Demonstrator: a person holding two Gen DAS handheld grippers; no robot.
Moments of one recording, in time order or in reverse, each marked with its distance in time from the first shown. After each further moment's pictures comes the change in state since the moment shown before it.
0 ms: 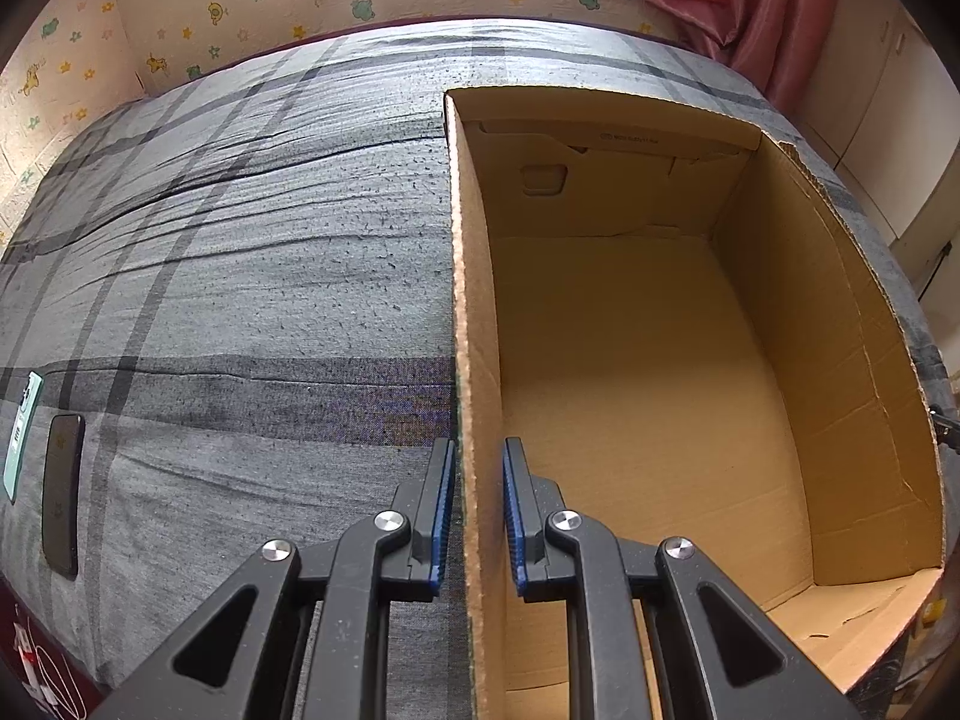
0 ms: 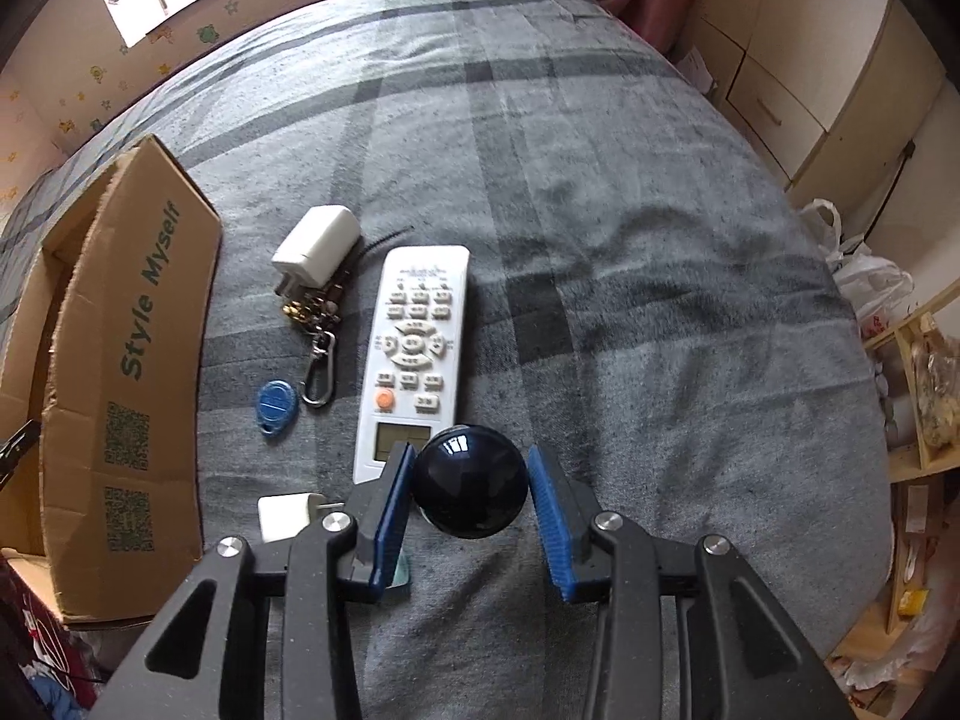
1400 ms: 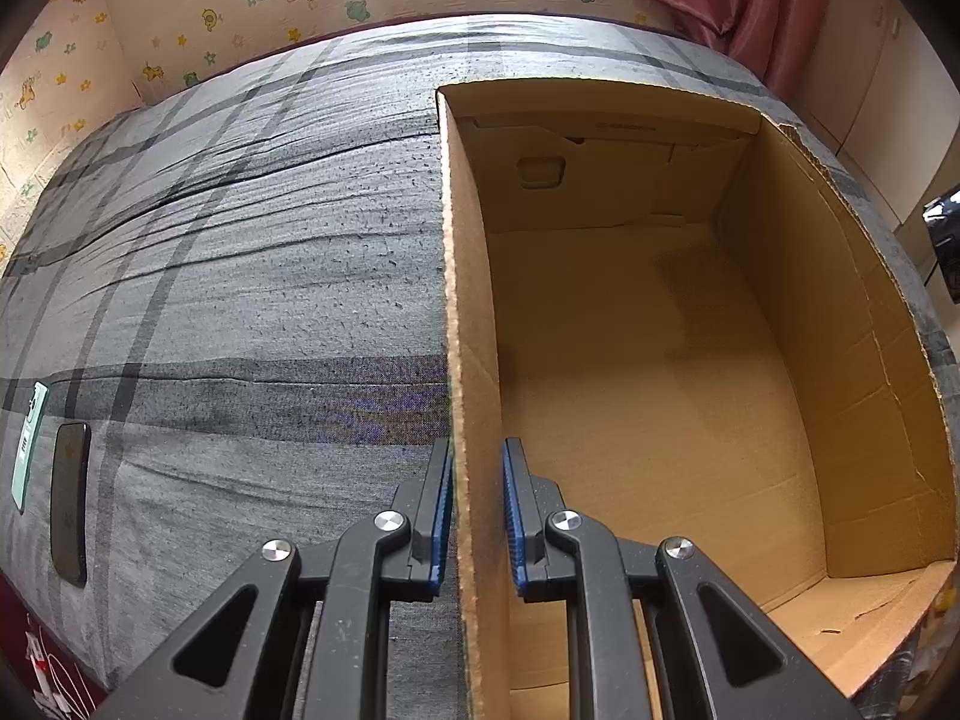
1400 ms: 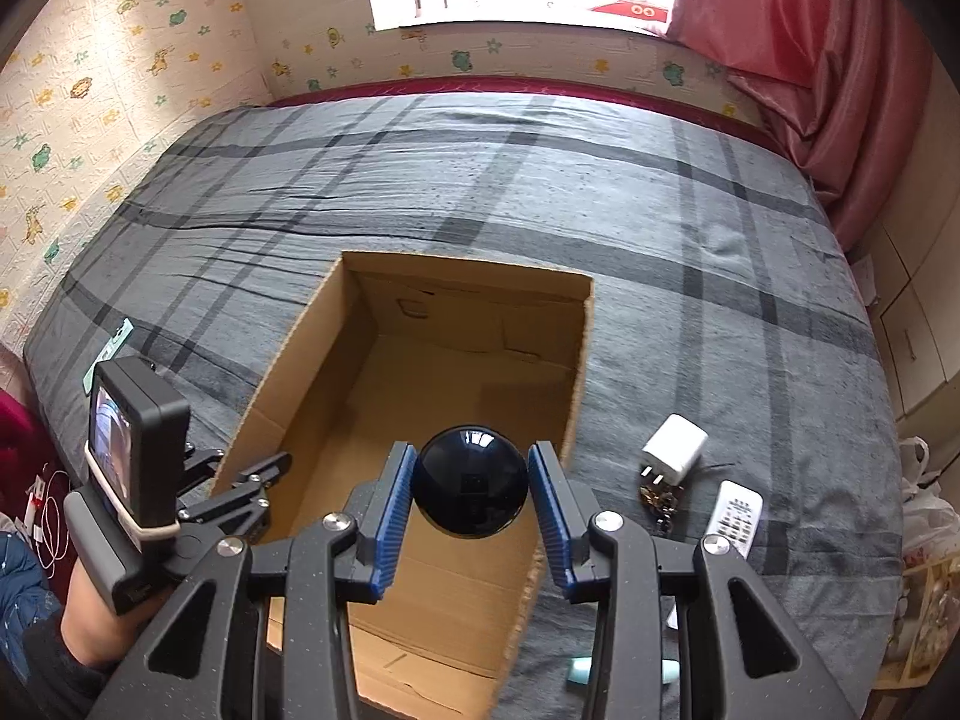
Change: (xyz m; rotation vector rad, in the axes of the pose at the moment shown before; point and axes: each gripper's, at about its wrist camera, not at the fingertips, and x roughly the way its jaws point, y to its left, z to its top) left arm 0.003 -0.005 -0.002 0.021 0.005 0.022; right arm -0.093 0.226 0.040 -0.407 -0.181 0.230
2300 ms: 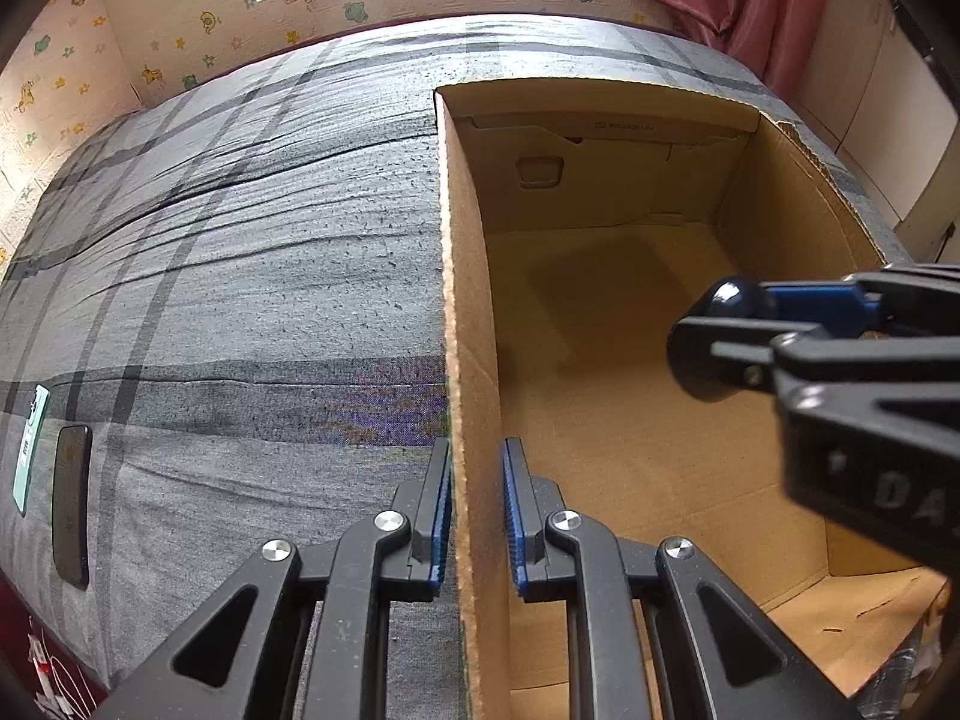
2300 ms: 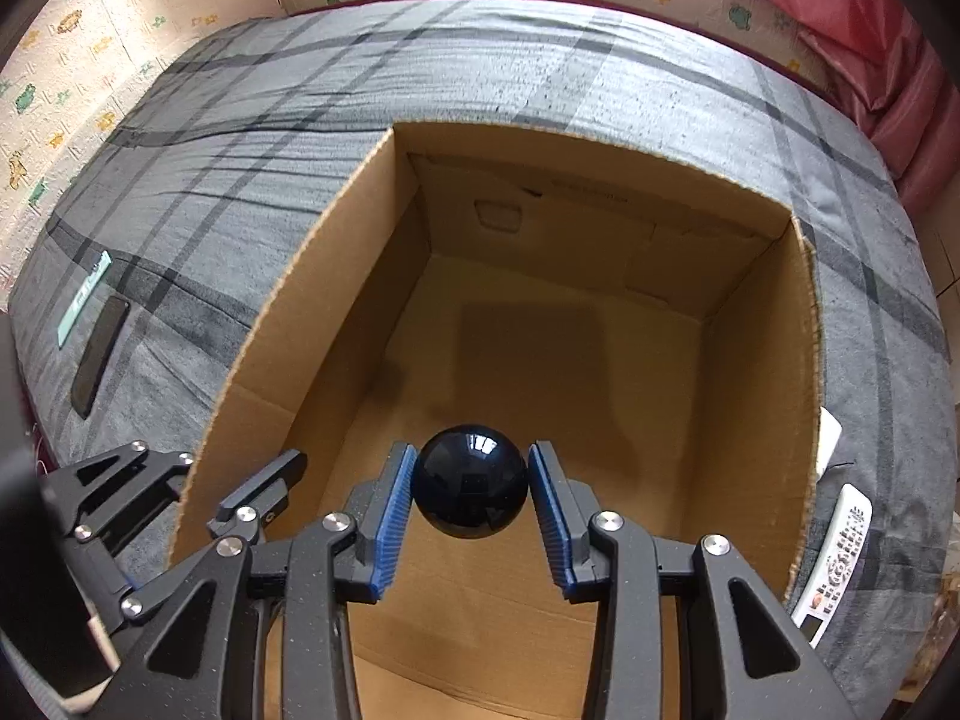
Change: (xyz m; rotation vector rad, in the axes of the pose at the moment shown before) left arm 0.000 -0.003 0.001 0.006 0.000 0.006; right arm 0.122 0.060 0.004 -0.050 0.200 0.013
